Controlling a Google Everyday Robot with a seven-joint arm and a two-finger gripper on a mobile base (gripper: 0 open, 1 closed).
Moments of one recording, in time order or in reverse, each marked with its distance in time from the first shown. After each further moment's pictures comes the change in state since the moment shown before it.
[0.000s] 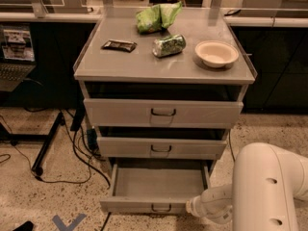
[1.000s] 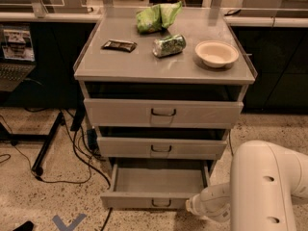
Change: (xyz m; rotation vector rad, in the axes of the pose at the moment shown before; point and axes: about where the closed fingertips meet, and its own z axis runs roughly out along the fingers) arm -0.007 0.004 -0.003 0.004 0.001 -0.032
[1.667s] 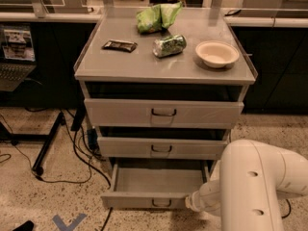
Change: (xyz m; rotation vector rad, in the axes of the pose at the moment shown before) arm -0.007 -0.011 0.019 0.002 0.024 0.003
